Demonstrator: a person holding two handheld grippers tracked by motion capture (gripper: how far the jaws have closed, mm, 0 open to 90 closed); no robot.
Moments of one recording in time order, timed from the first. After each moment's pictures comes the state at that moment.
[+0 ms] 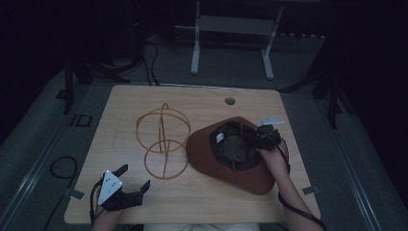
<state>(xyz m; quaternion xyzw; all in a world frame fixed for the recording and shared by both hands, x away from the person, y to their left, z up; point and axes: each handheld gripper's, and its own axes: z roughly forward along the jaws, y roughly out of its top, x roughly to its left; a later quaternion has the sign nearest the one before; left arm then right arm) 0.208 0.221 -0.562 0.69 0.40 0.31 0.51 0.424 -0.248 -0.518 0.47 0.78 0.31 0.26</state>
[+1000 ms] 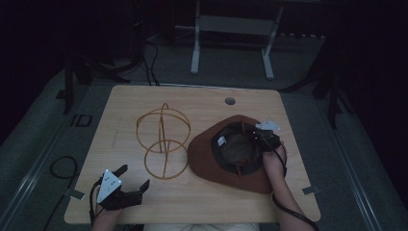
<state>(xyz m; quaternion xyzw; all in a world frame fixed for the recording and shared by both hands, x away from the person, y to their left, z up) 0.210 0.223 -0.563 0.69 0.42 0.30 0.51 0.418 -0.245 -0.530 0.47 0.75 0.29 0.36</state>
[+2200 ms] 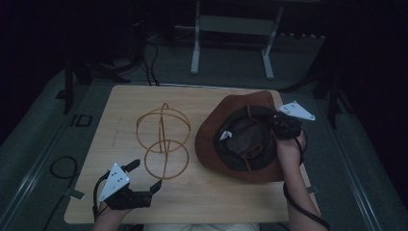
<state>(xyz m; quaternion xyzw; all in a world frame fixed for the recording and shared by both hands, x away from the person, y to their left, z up) 0.195 0.185 -0.487 0.71 0.36 0.26 0.55 0.371 -0.252 -0.404 0.43 0.69 0.44 0.39</state>
